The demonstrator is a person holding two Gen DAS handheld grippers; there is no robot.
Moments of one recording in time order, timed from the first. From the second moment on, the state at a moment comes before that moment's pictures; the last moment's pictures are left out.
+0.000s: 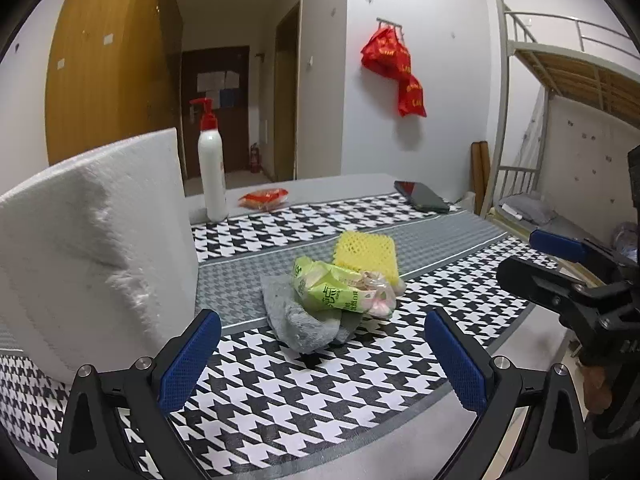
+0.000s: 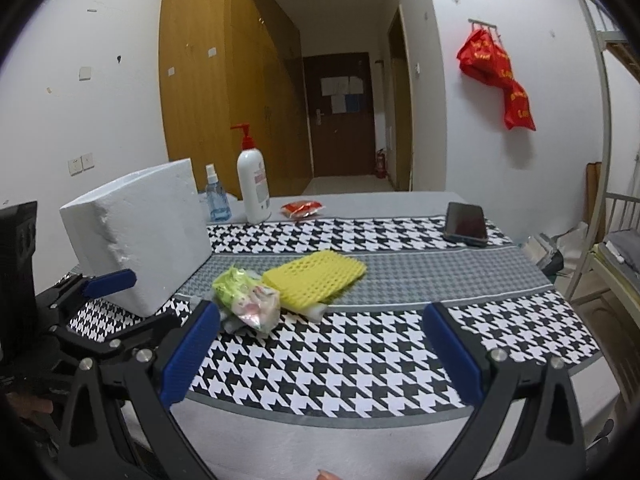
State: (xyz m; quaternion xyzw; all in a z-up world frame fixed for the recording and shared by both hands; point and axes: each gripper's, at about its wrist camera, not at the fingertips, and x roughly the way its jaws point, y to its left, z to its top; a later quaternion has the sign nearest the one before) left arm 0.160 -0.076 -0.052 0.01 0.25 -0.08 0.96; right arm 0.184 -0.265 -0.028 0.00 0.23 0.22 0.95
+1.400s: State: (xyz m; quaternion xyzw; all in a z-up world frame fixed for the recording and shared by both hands) left arm 0.199 -0.068 -0.070 -0.05 0.34 -0.11 0.93; right arm 0.216 -0.242 -0.039 -0.06 0.28 0.27 0.92
